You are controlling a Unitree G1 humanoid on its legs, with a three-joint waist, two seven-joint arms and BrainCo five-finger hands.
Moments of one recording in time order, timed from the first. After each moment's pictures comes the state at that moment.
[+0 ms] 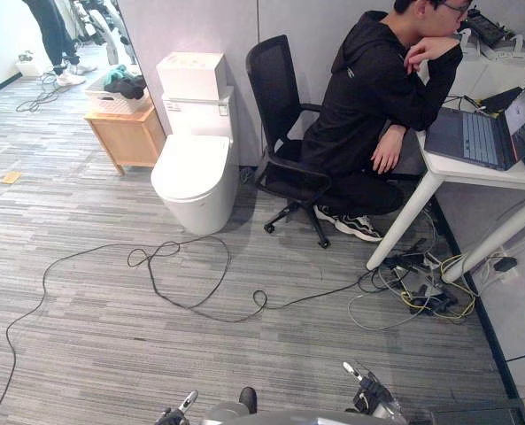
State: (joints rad) left arm 0.16 0.01 0.41 1.06 -0.23 -0.03 0.08; right arm 0.03 0.04 -0.44 1.03 0.25 0.01 -0.06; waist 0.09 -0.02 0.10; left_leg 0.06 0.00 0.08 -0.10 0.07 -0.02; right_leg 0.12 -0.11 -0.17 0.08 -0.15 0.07
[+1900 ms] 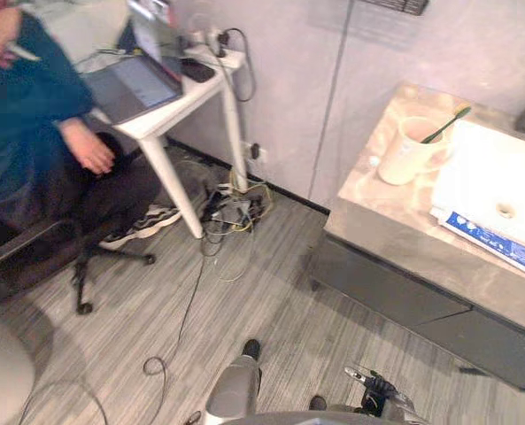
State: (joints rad) left arm 0.20 0.08 0.32 1.10 -0.23 0.03 0.05; right arm -0.03 -0.08 -0.27 1.14 0.20 0.05 -0.04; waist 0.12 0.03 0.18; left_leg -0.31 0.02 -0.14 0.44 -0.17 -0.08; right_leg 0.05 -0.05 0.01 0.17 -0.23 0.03
